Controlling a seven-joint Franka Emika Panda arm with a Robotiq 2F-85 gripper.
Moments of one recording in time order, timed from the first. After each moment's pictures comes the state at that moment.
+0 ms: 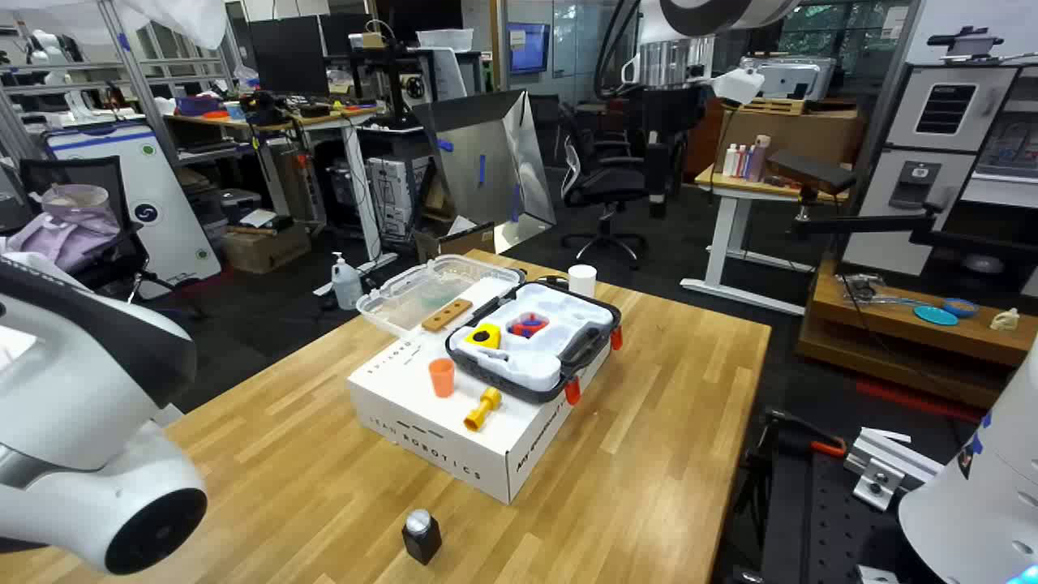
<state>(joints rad) -0.11 -0.26 -0.26 -2.38 -0.12 2.08 -0.37</state>
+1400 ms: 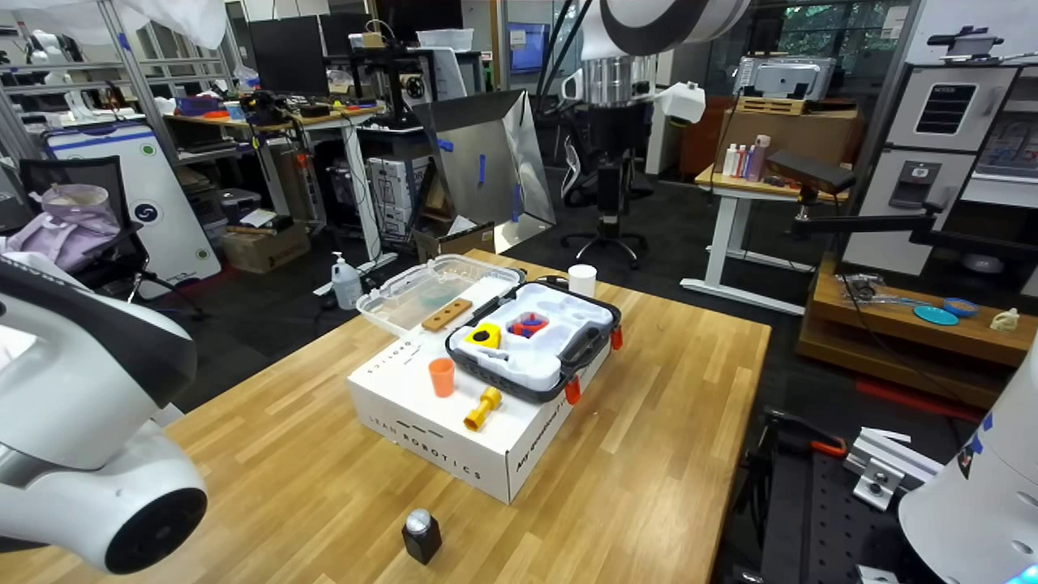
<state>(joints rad) -0.04 -0.16 -0.16 -2.32 -0.08 2.12 -0.39</state>
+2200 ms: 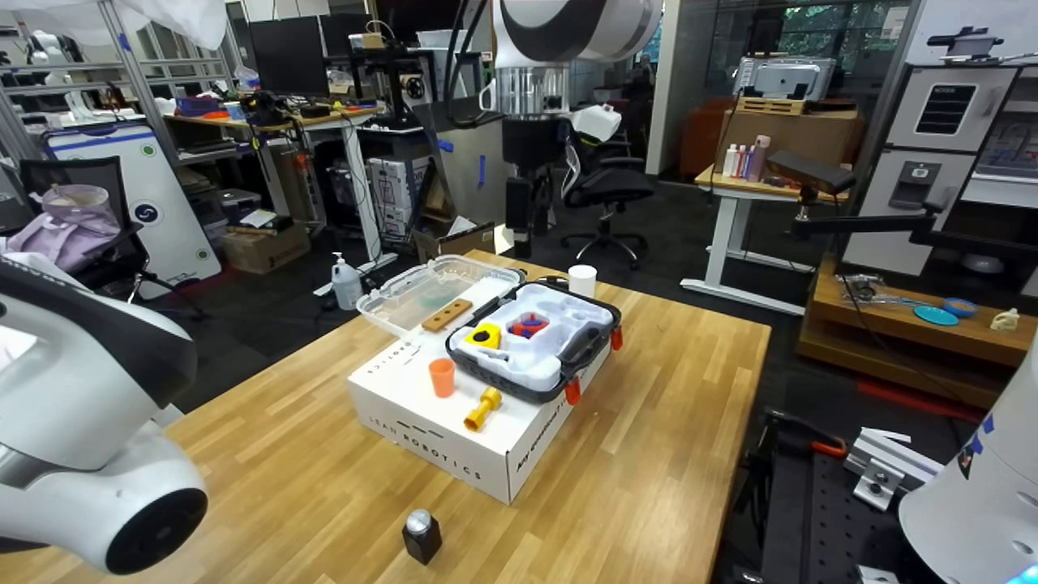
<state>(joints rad) 0.02 0.03 -0.06 -2.13 0.09 2.16 -0.41</state>
